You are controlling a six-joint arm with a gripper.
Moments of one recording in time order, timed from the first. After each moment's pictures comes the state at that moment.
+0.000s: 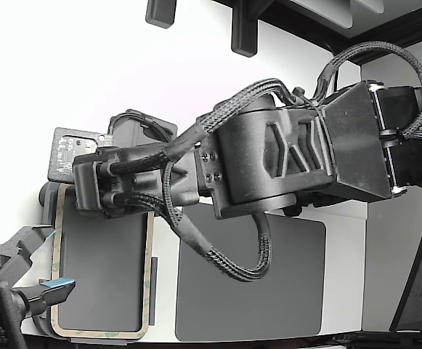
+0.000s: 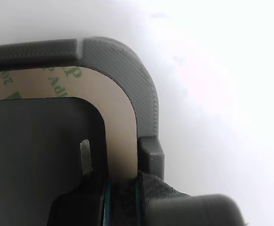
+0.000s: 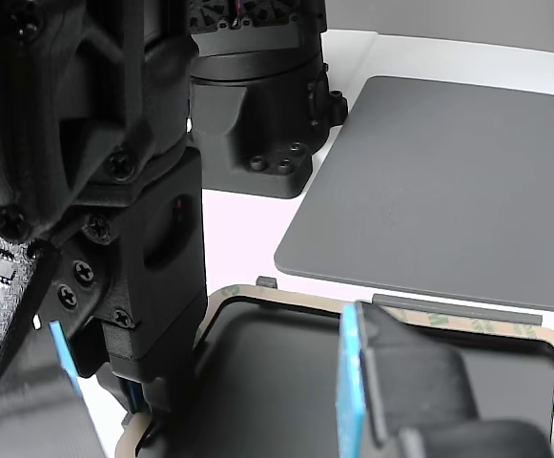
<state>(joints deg) 15.6 71.1 66.7 85.9 8.3 17.8</state>
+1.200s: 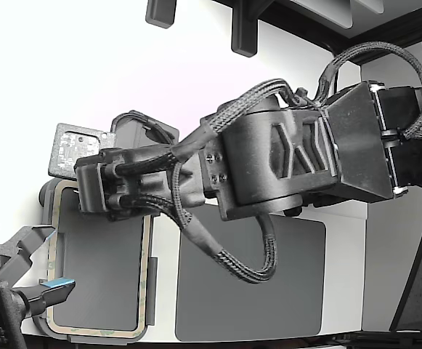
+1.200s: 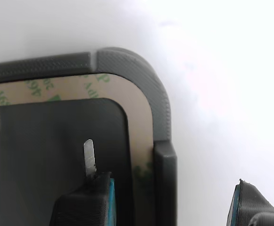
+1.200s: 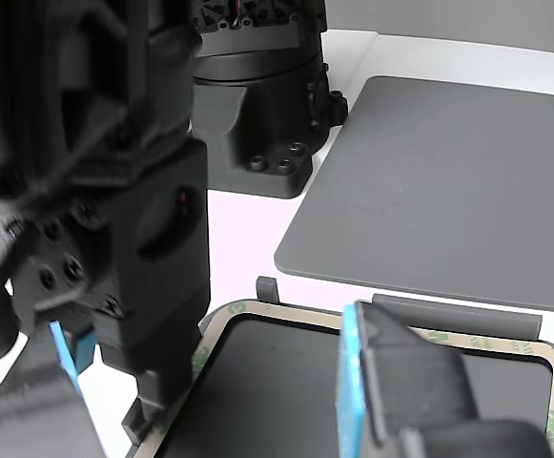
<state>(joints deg) 15.9 72.2 65.7 86.0 8.3 23.2</state>
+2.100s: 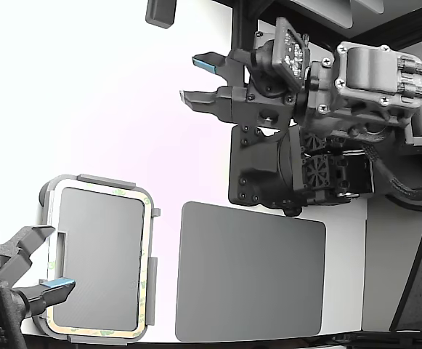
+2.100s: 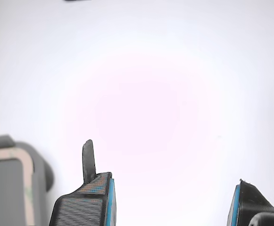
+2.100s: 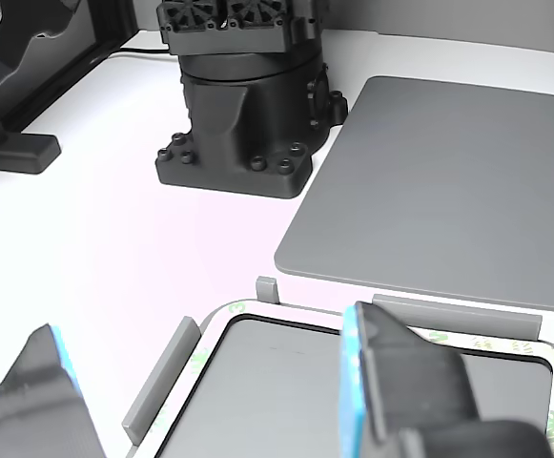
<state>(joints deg) 4.5 138.4 121.6 58.7 12.6 10.2</state>
